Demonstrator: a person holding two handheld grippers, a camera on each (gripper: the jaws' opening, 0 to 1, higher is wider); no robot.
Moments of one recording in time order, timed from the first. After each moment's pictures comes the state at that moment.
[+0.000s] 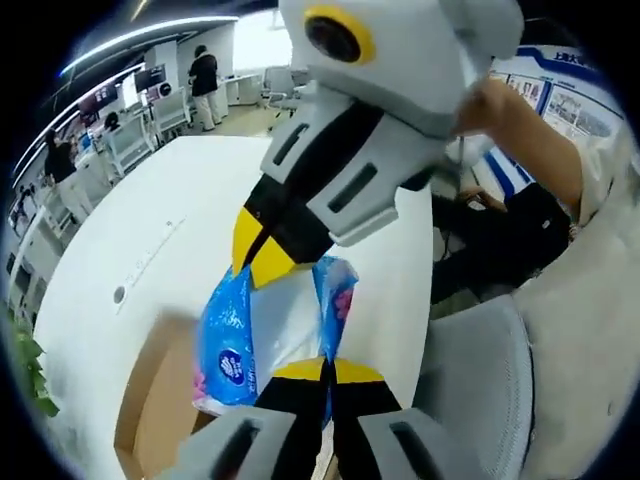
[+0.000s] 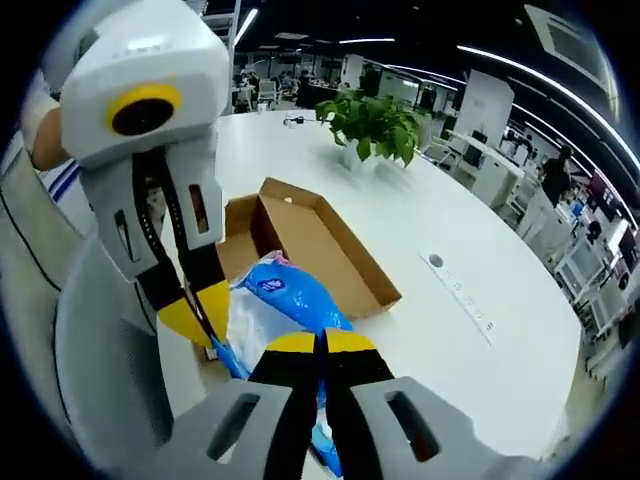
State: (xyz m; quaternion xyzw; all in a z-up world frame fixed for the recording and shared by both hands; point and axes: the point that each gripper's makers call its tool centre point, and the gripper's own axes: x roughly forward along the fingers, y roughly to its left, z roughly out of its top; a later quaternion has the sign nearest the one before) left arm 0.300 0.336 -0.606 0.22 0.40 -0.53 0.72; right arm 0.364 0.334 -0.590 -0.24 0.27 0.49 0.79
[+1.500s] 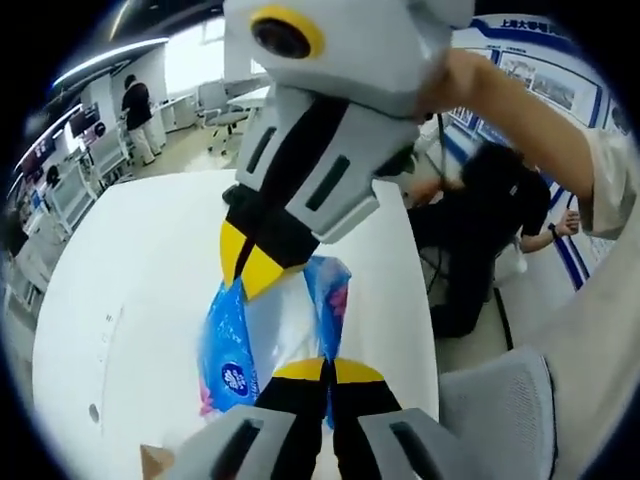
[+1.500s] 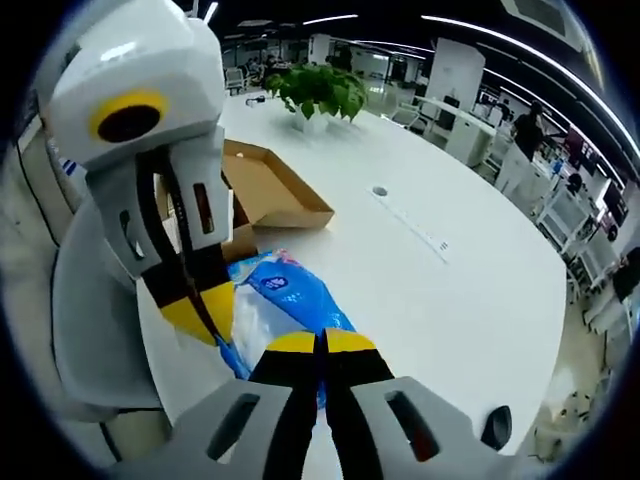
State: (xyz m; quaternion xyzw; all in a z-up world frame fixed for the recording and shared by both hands) left arm 0.324 0.188 -0.635 0.26 0.36 -0.63 0.64; right arm 0.389 0.180 -0.623 -0.22 0.33 0.43 0.81
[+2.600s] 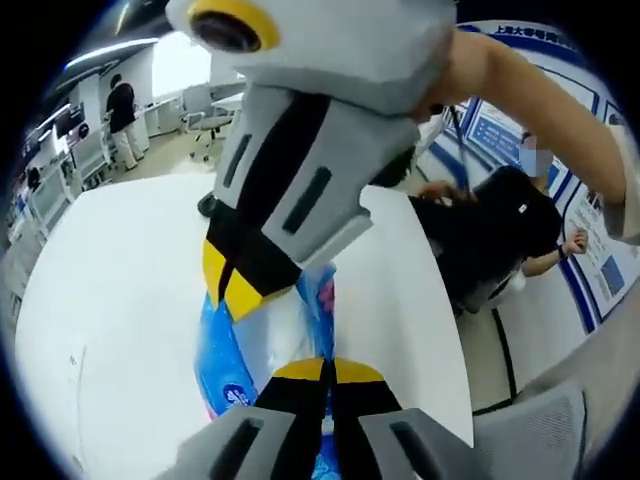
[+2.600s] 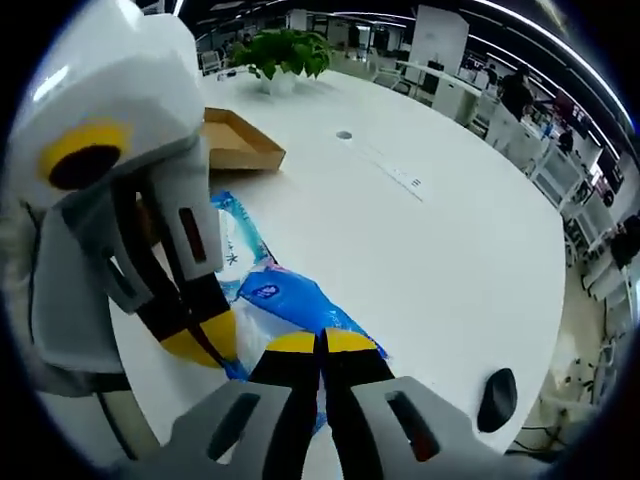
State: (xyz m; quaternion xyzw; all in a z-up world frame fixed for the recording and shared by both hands) left arm 0.353 0.109 -0.697 0.24 0.36 -0.65 0.62; right arm 0.416 0.115 -0.685 -0.23 0.40 0.39 0.80
